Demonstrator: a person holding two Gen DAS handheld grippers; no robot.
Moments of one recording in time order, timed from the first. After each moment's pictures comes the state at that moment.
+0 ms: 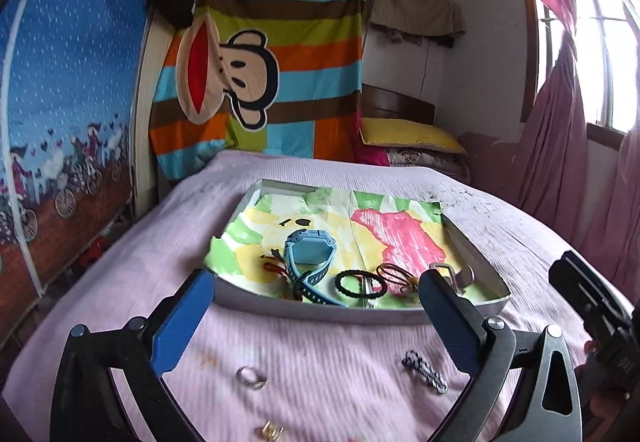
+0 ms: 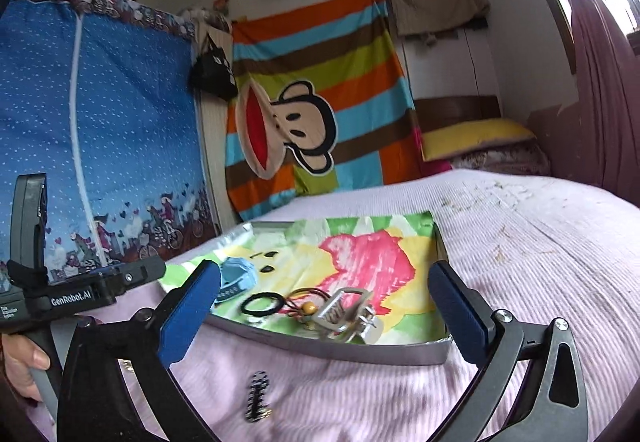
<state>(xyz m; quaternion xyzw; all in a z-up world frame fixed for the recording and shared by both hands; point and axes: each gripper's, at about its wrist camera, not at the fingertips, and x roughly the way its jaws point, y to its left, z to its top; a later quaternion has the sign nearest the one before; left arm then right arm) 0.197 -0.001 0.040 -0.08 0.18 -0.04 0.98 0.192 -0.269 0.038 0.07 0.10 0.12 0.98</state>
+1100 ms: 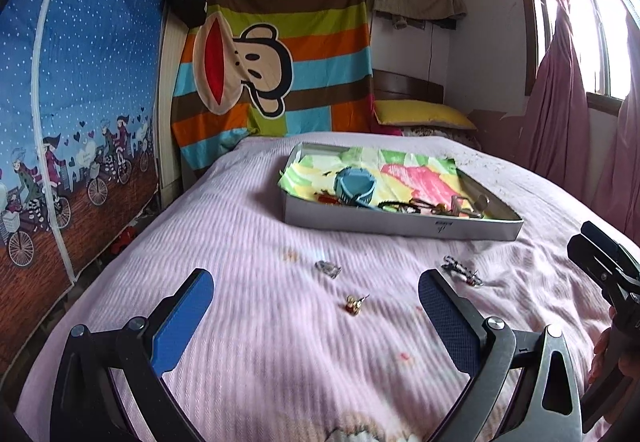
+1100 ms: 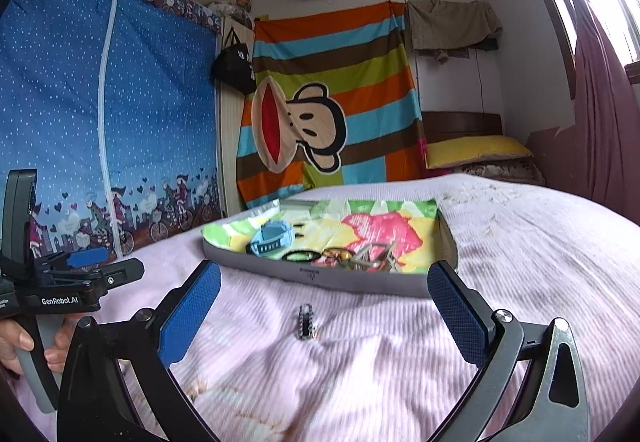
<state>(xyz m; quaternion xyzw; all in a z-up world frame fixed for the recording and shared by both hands) 0.124 0.041 -0.002 -0.04 0.21 -0.02 0.98 0.101 -0.247 0.016 0.03 0.11 0.12 0.99</state>
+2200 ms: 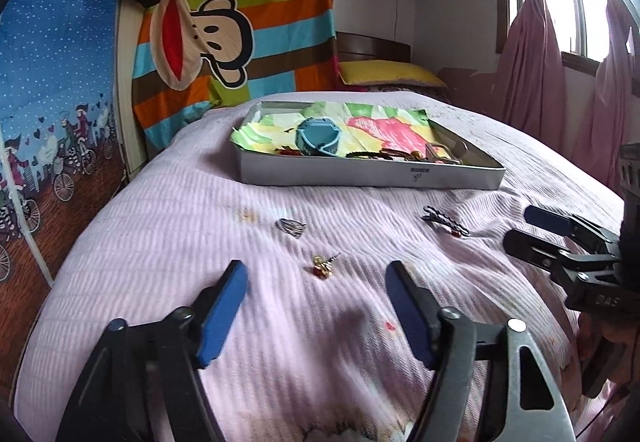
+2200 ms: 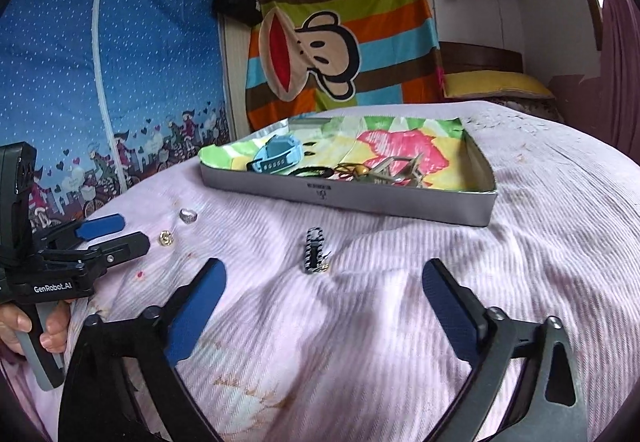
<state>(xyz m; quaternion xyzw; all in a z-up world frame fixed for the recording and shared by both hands) 0.140 0.025 -0.022 -0.01 0.27 -0.09 0.96 0.146 -0.232 -0.026 0.01 0.24 0.16 0.96</state>
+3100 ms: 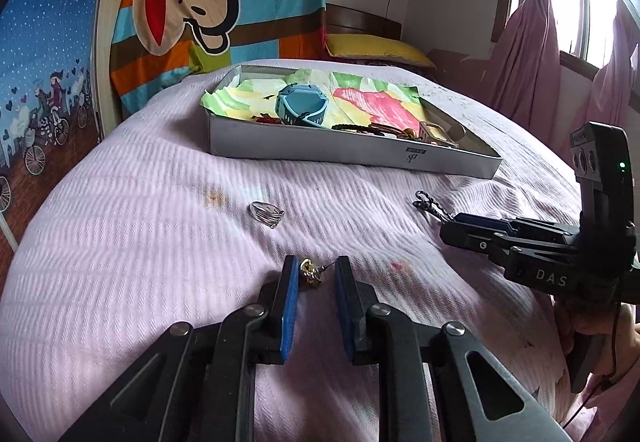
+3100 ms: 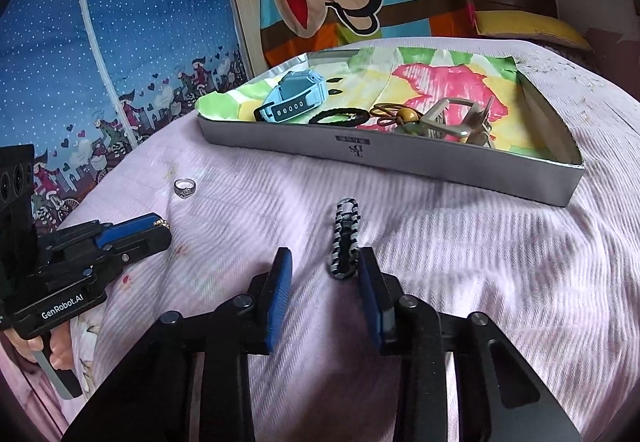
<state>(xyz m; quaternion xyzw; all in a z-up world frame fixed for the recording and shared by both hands) 0.170 0.024 -0.034 -0.04 0.32 -0.13 0.94 0.207 -0.200 -0.050 0.02 0.36 0.20 0.91</state>
